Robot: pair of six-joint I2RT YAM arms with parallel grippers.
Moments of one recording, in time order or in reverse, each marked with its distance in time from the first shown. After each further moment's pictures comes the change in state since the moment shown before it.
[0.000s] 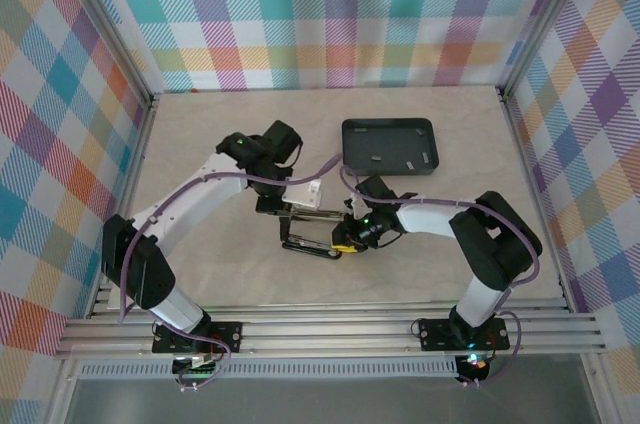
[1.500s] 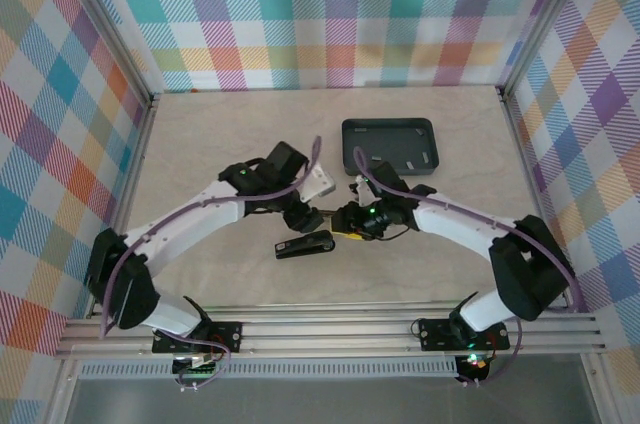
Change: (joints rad) left arm -0.056 -0.170 -0.287 0.392 0.045 -0.853; right arm 0.002 -0.194 0.078 -0.176 0.074 -0.018
